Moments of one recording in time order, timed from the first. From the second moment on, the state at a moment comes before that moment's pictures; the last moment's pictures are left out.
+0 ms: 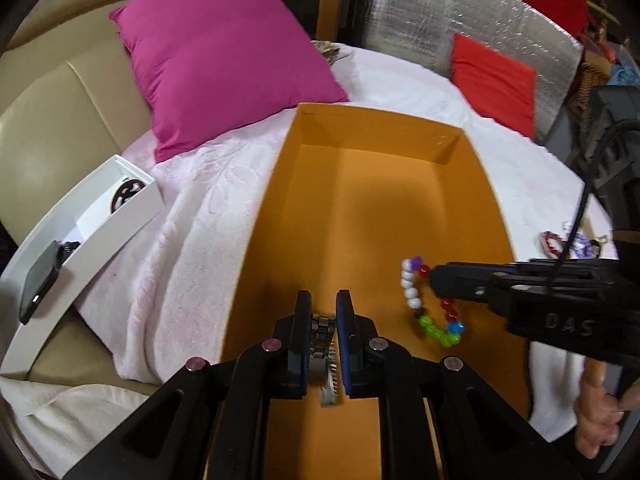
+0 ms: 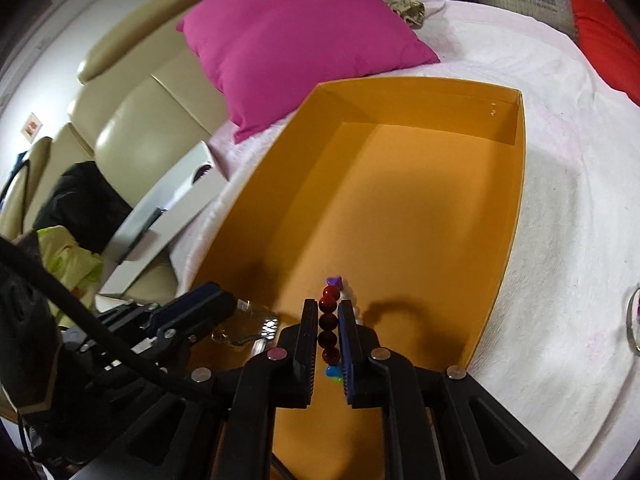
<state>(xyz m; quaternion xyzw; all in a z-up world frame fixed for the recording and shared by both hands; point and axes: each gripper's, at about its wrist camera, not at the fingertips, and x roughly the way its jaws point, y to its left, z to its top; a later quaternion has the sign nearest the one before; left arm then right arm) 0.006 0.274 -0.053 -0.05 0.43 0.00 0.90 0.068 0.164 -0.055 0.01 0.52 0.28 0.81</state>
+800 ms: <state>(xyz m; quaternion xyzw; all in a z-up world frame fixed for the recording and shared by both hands) 0.029 0.108 0.008 -0.01 0.36 -0.05 0.93 0.023 -0.177 -0.003 0.20 0.41 0.08 0.89</state>
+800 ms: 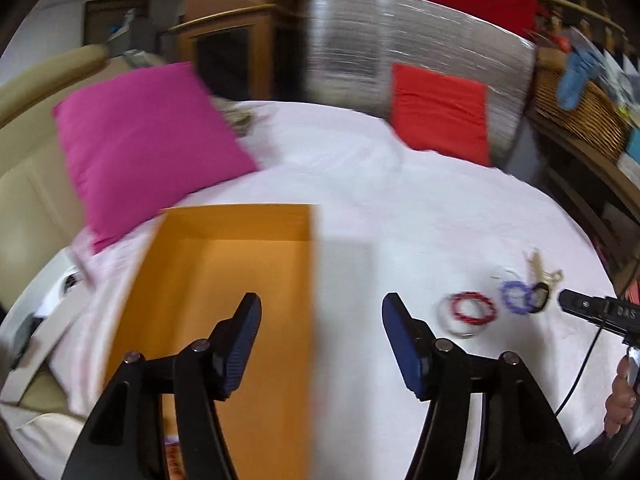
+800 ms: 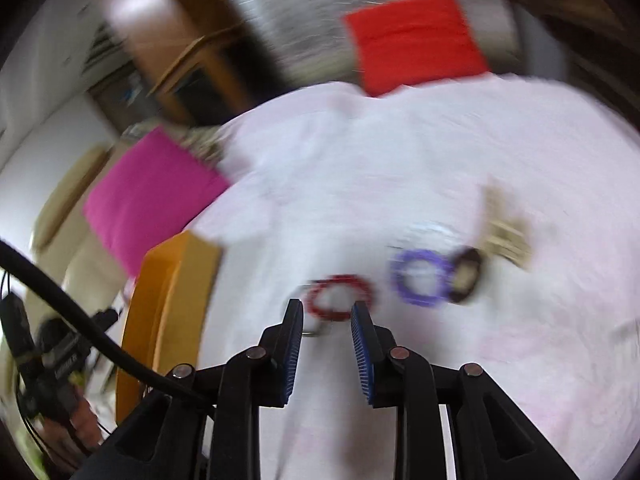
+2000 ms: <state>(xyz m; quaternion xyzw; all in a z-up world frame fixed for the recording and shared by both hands) 0.075 -0.038 -0.085 0.08 0.46 -0.22 0.86 0.069 -0.275 -0.067 0.32 0.45 0.04 0.83</state>
